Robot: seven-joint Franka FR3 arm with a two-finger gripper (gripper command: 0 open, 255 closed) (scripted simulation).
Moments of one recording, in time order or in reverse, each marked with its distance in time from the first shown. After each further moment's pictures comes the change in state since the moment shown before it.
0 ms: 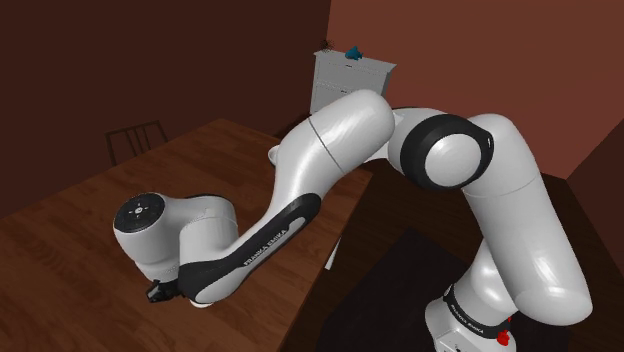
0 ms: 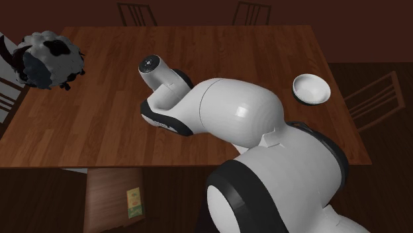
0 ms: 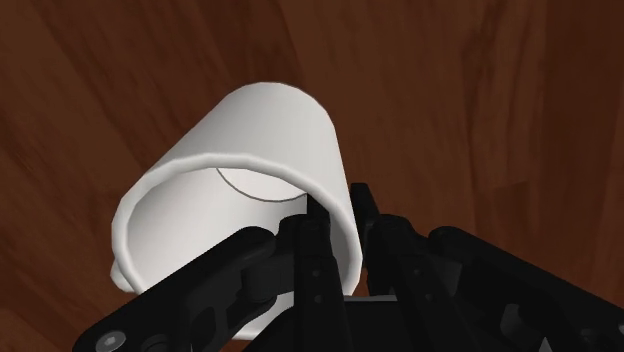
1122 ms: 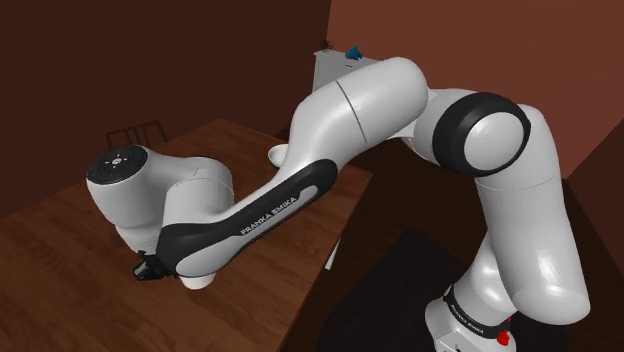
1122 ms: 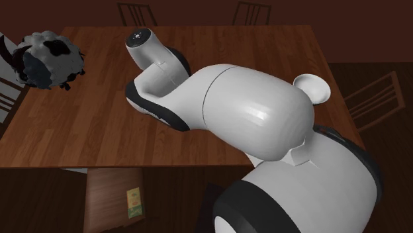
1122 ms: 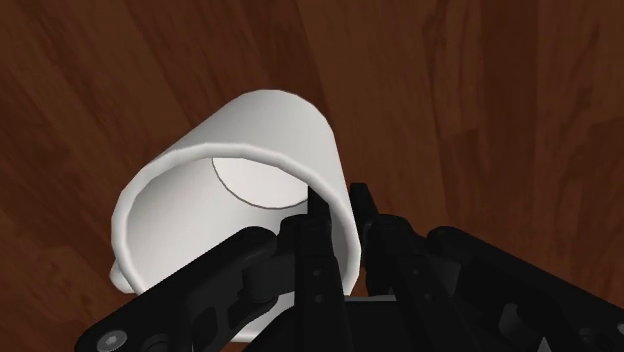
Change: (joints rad) arm -0.032 -0.128 0.056 0.019 0.076 -0.136 -0.063
